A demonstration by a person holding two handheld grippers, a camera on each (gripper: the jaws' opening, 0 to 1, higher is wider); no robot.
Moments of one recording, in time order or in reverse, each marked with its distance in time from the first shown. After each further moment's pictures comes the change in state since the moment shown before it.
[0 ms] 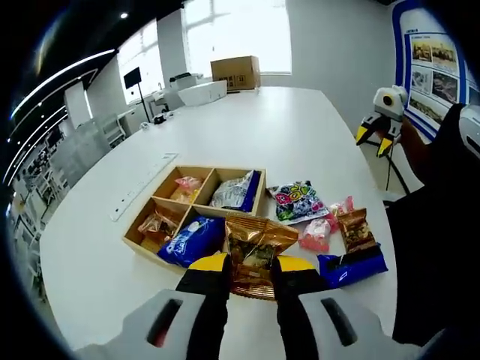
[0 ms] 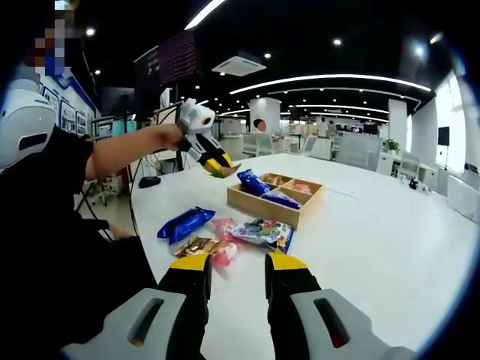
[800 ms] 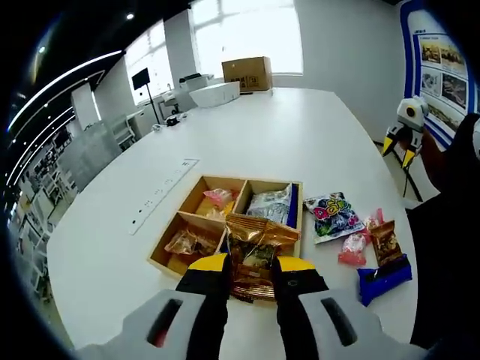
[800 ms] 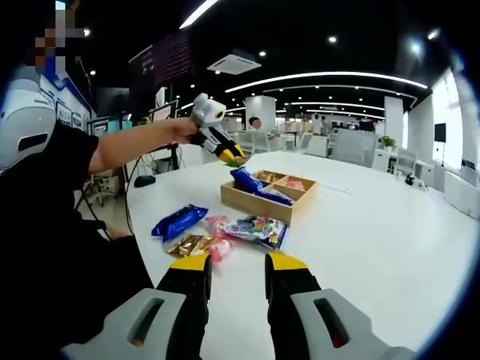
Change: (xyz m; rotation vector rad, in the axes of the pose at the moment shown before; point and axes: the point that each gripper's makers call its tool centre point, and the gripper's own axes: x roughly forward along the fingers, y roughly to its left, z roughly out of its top) left arm 0.017 0.055 0.025 -0.004 -0.005 0.055; right arm -0.004 -0.010 -0.003 0.016 0.011 -0.023
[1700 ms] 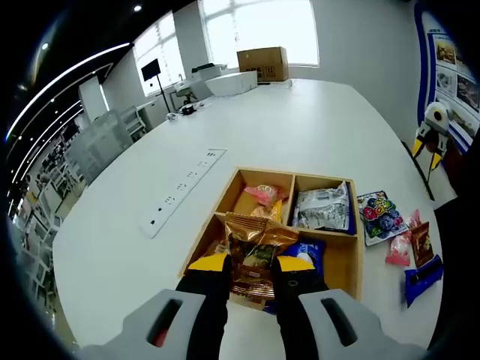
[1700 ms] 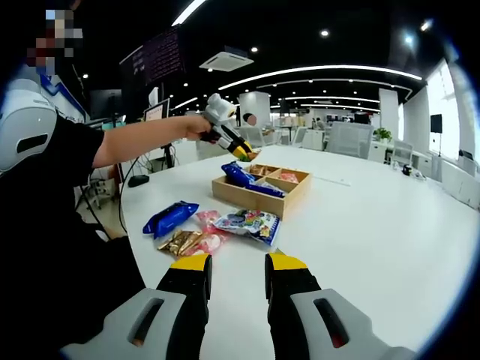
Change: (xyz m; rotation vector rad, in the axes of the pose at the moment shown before) left arm 0.037 0.064 -0.002 -0.019 0.056 0.062; right arm 0.006 -0.016 -0.010 0.040 0.019 -0.017
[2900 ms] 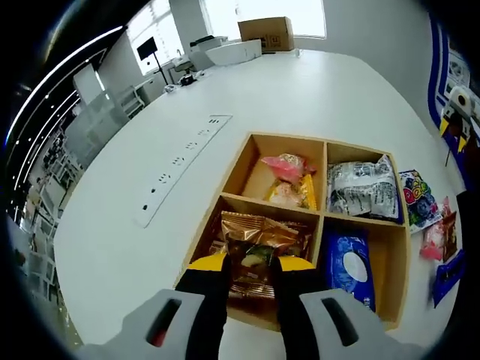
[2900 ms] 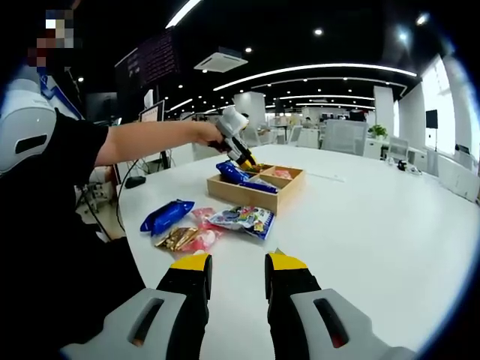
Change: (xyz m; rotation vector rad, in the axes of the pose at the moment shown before) left arm 0.048 0.015 -0.031 0.017 0.188 0.029; right arm -0.008 -0.006 -0.006 0.022 -0.008 -0.020
